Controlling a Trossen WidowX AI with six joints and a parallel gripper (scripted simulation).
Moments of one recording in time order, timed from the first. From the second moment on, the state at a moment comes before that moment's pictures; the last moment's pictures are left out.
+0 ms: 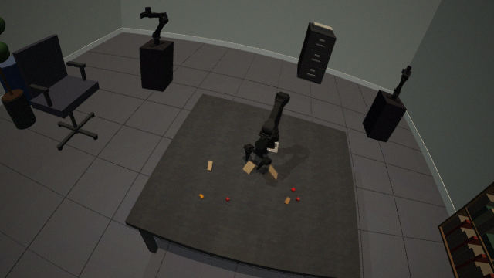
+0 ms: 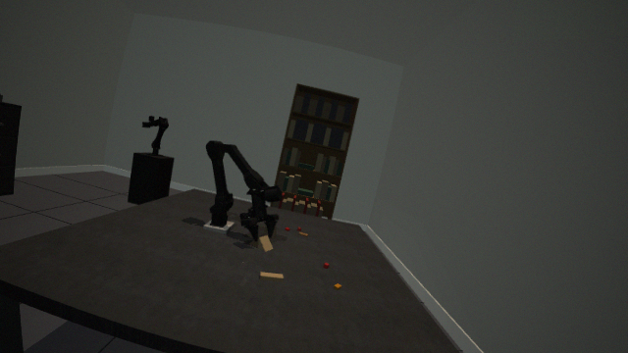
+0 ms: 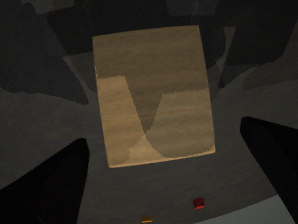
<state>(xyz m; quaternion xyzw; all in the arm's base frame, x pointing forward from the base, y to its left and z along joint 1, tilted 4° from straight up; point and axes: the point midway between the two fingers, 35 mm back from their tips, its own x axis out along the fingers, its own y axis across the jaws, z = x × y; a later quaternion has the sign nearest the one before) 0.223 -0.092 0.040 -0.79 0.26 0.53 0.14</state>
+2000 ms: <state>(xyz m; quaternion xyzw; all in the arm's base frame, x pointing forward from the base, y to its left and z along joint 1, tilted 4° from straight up) 0.228 -0.097 0.062 -0.79 0.26 0.54 0.14</state>
